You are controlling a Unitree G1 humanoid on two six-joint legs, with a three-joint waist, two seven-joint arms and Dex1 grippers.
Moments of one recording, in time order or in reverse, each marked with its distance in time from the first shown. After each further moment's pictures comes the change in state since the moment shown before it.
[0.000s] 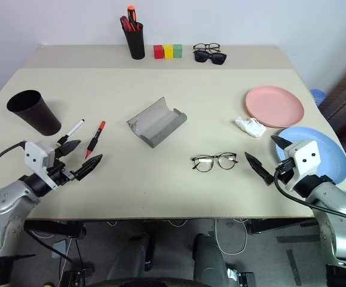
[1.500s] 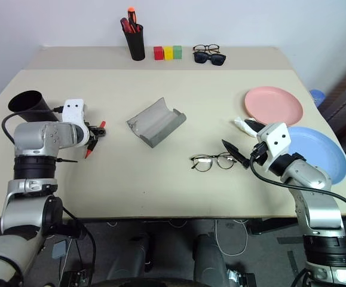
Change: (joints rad) left arm -0.943 -0.112 -0.135 0.656 0.219 0.973 0.650; right arm -0.233 0.015 0.183 0.098 -0.054 -0.051 0.009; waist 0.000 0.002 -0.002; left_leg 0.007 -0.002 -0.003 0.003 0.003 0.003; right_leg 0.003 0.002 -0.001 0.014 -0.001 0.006
